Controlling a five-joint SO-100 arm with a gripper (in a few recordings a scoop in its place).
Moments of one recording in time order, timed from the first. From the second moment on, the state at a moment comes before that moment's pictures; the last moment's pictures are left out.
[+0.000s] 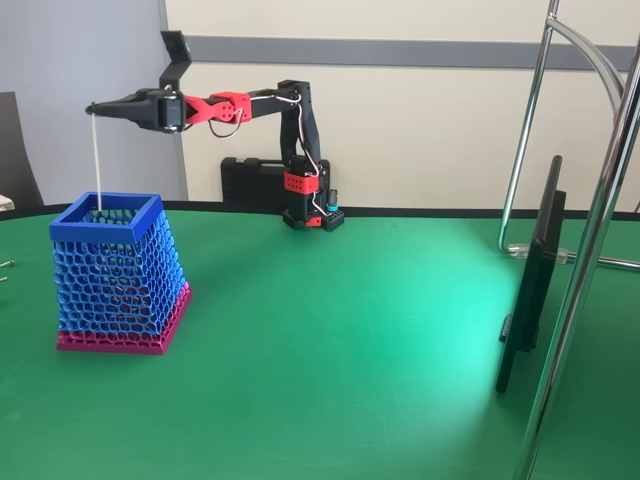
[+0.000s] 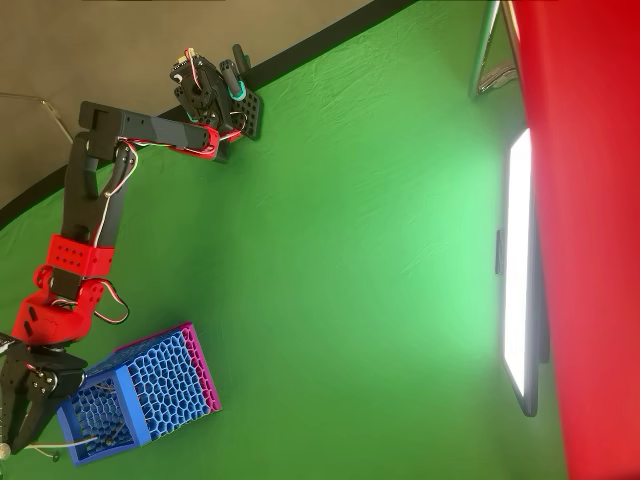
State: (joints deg) arm 38.5 82.1 80.0 -6.4 -89.3
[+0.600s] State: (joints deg) arm 36.1 90.2 102.0 -13.0 -88.1
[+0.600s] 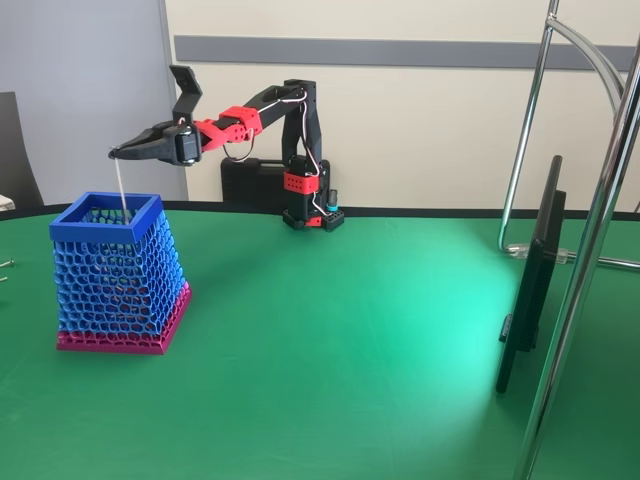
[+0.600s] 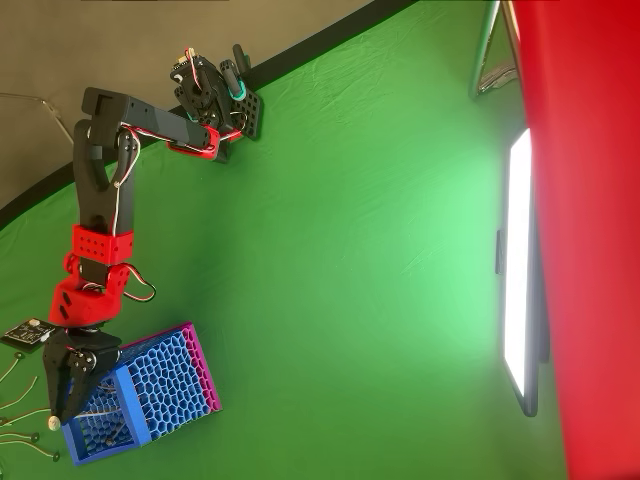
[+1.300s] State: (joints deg) arm 29.7 101.2 122.3 -17.8 -87.5
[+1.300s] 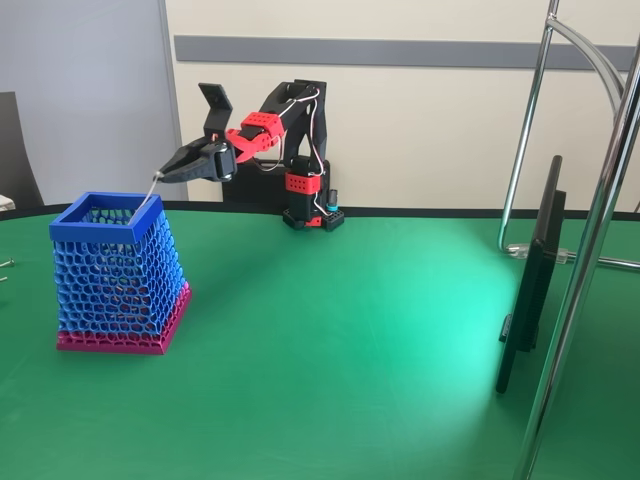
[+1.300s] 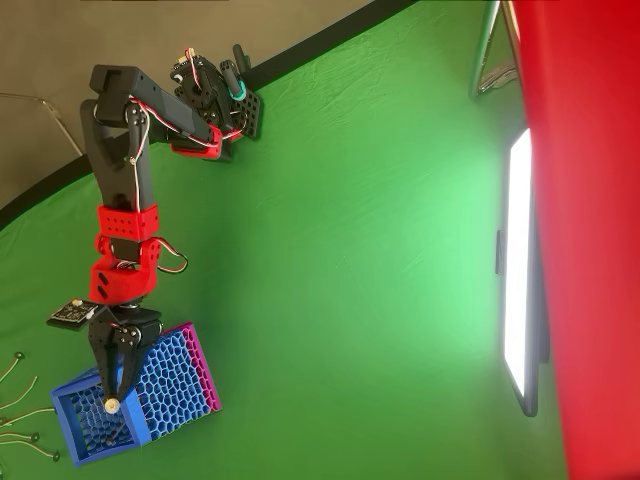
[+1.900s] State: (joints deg) arm 19.1 116.2 141.2 -22.2 -80.8
